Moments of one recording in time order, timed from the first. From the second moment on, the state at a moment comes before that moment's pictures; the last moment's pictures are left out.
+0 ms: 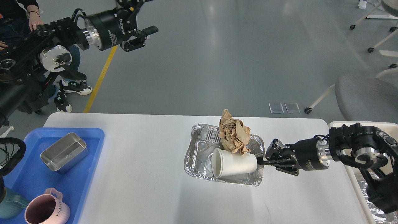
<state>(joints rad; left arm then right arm) -1.19 0.36 -0.67 -0.69 0.30 -0.58 -0.02 0.34 -0.45 1.27 1.49 -0.61 0.90 -0.89</state>
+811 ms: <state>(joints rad) -0.69 0.33 -1.19 -0.61 0.09 -0.56 -0.02 0.19 -0.46 1.54 1.49 -0.61 0.78 -0.88</state>
